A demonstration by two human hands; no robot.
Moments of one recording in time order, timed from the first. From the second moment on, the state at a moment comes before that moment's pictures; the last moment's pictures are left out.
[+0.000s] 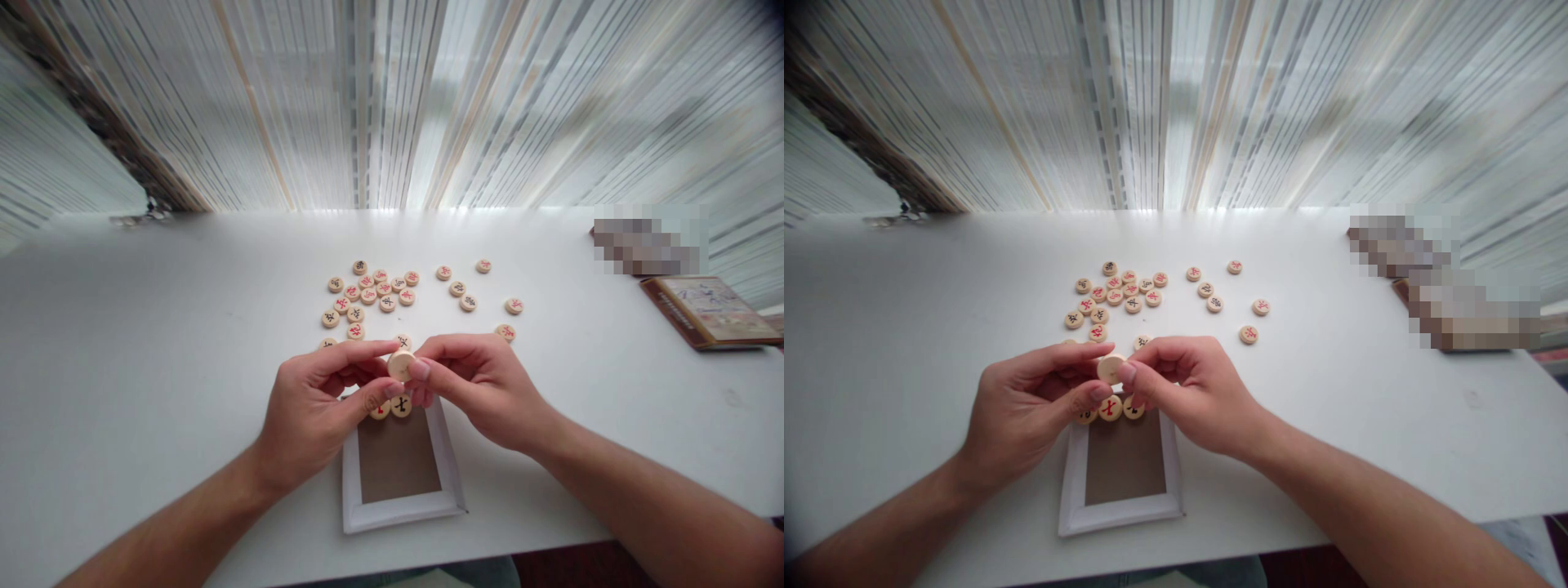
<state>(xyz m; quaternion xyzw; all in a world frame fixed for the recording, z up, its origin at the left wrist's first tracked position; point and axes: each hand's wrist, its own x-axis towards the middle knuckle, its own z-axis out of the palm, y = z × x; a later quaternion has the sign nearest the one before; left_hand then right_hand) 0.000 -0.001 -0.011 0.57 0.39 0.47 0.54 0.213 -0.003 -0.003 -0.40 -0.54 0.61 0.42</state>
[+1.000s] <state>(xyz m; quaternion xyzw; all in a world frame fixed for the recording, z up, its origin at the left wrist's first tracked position) -0.005 0.000 -0.016 0.73 0.33 0.46 0.39 0.212 -0.002 0.001 -0.36 -0.44 0.73 0.37</state>
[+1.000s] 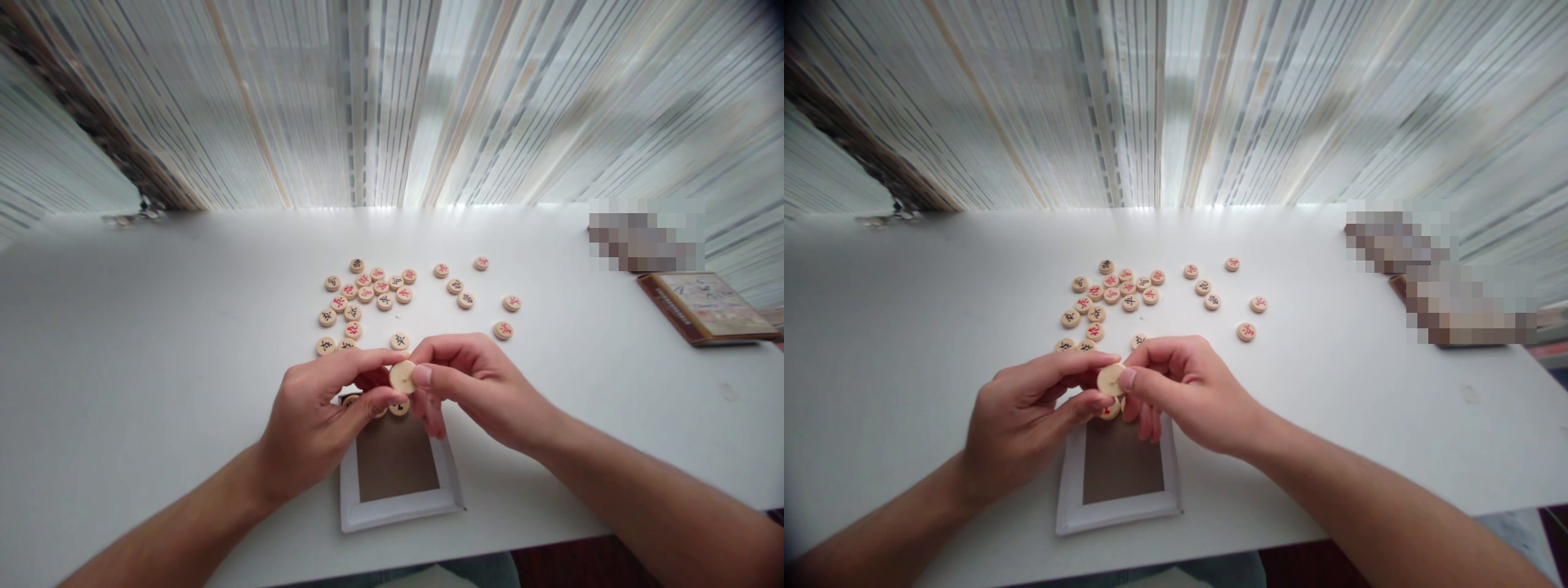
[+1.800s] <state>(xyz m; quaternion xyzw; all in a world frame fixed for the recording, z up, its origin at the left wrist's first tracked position) -0.007 -0.001 -0.014 0.80 0.28 0.45 0.29 0.211 -0.005 0.001 -0.35 -0.43 0.76 0.34</state>
